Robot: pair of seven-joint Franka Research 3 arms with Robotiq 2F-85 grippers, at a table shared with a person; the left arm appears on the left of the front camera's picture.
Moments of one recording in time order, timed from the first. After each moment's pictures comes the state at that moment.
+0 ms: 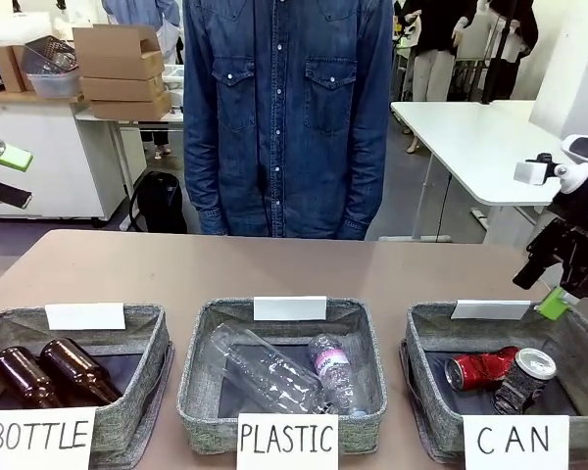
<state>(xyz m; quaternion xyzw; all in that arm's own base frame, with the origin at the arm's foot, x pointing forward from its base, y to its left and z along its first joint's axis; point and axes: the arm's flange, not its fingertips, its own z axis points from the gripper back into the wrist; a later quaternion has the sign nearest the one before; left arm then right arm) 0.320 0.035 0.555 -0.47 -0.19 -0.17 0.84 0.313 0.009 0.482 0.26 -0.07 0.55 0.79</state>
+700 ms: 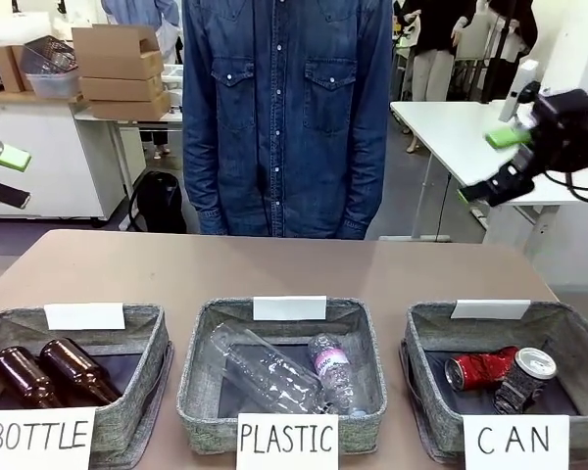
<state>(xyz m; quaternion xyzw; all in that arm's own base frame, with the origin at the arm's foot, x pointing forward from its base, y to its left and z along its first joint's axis) 0.320 0.036 0.555 -0.47 -0.19 -0.17 0.84 0.376 0.042 0.535 0.65 -0.04 0.18 0.74</state>
